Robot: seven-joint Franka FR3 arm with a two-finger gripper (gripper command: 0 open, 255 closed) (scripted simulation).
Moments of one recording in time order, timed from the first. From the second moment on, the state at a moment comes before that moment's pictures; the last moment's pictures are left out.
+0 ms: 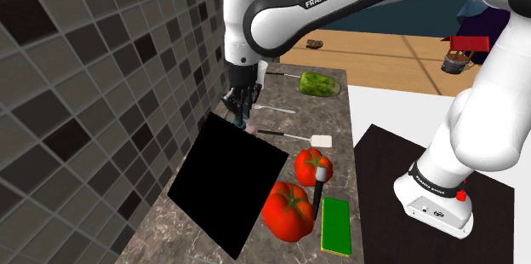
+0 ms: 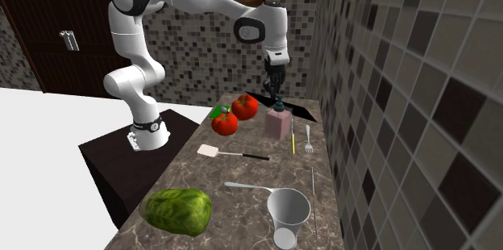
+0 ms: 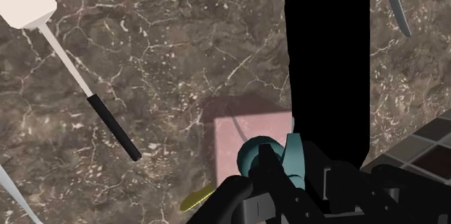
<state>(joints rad) 0.15 0.09 0.37 -1.93 0.14 2.06 0.42</state>
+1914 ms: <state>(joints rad) 0.15 0.07 0.37 -1.57 0.13 1.69 0.46</state>
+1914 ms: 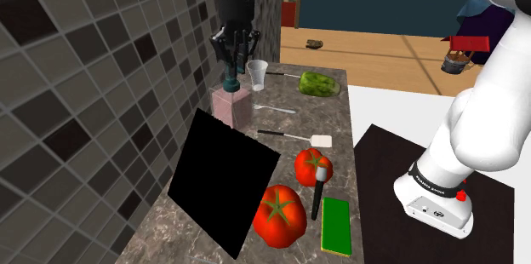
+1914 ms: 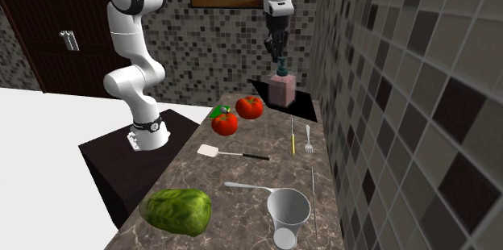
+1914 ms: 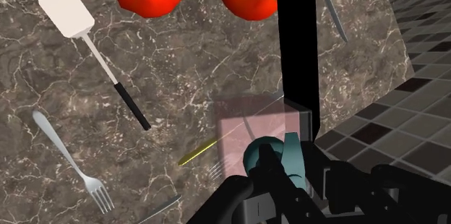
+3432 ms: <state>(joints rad) 0.01 -0.13 0.23 -1.63 0.20 1.50 0.22</state>
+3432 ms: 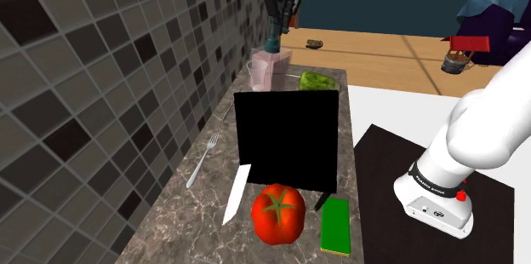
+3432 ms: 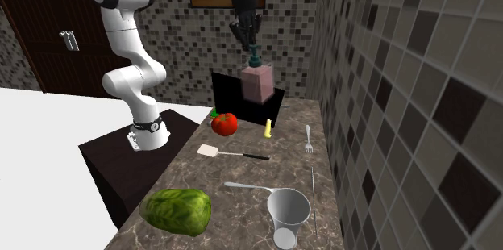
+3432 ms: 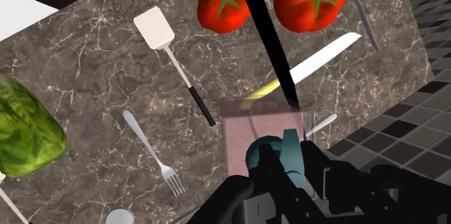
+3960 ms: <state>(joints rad) -0.07 -0.21 0.11 -1.72 0.19 1.48 0.01</state>
